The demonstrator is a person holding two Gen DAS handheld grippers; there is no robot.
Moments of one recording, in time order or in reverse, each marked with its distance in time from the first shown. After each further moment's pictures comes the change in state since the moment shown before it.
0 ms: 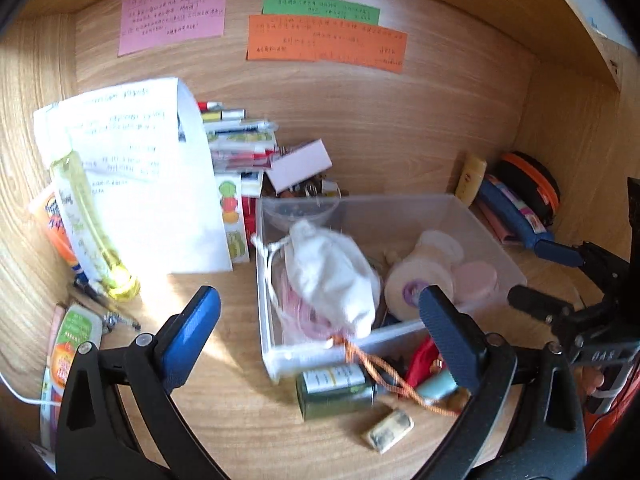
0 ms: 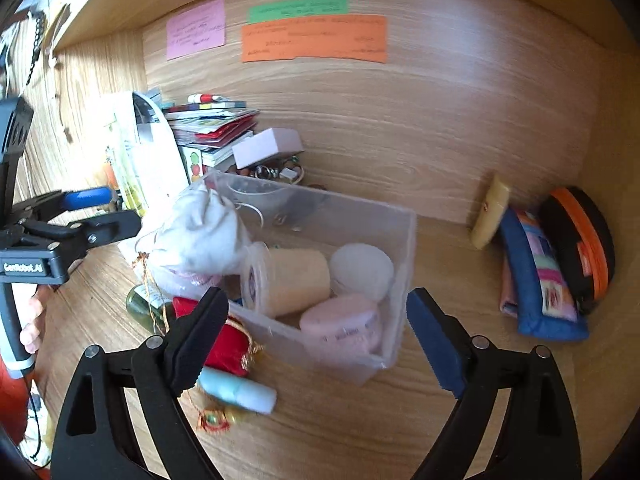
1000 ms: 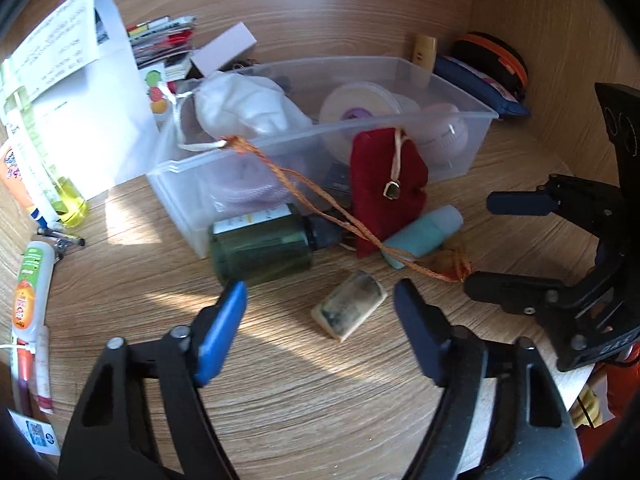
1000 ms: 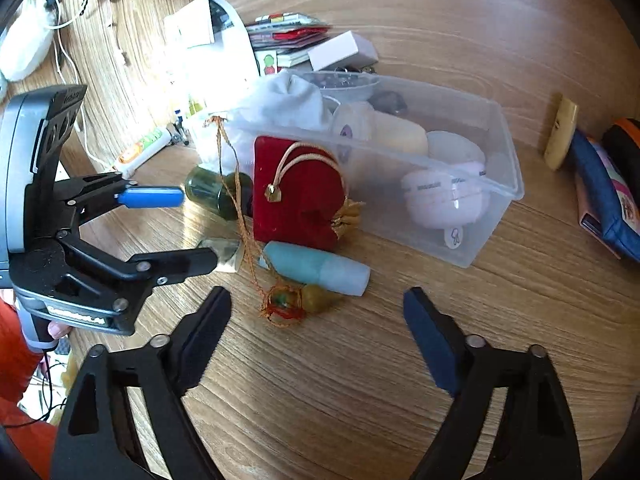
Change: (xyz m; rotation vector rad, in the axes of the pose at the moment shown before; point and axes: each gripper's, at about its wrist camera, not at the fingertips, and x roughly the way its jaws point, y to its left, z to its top) left arm 0.021 -0.043 -0.088 0.169 0.214 -0.053; right arm 0.016 0.039 -0.084 -0.067 0.164 0.199
